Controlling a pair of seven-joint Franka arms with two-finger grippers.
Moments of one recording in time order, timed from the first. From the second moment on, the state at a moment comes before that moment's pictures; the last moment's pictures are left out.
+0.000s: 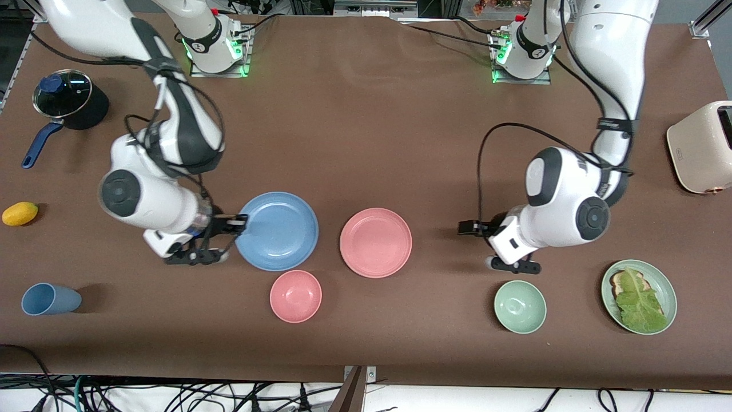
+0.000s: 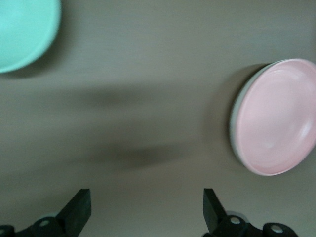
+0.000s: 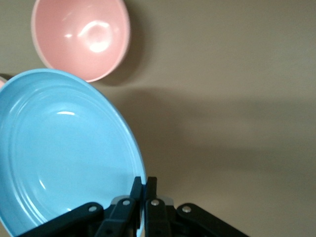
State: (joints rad) left arm -0.26 0.61 0.05 -1.48 -0.31 1.95 0.02; right arm 0.13 0.56 0.23 -1.51 0.03 2.03 0.32
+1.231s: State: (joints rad) left arm -0.07 0.37 0.05 -1.27 -0.06 1.51 0.15; right arm 0.47 0.79 0.22 -1.39 -0.09 2.30 1.02
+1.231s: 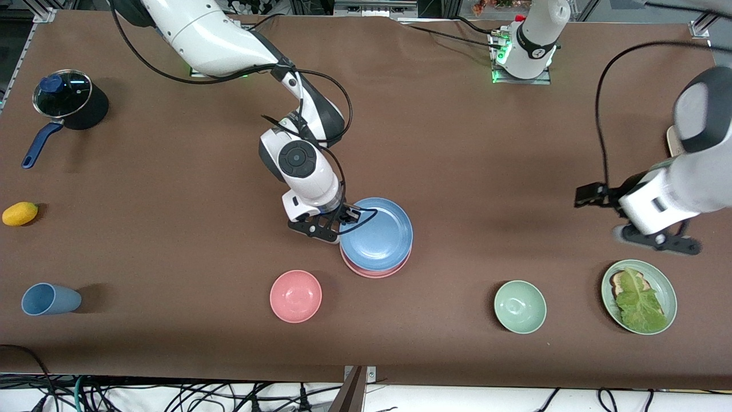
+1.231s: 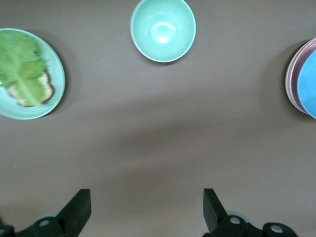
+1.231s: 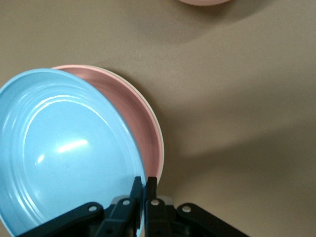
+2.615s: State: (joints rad) left arm -0.02 0.22 0.03 -1.30 -0.06 1.26 0.02; right arm 0.47 0.84 0.15 -1.29 -0.18 2.24 0.95
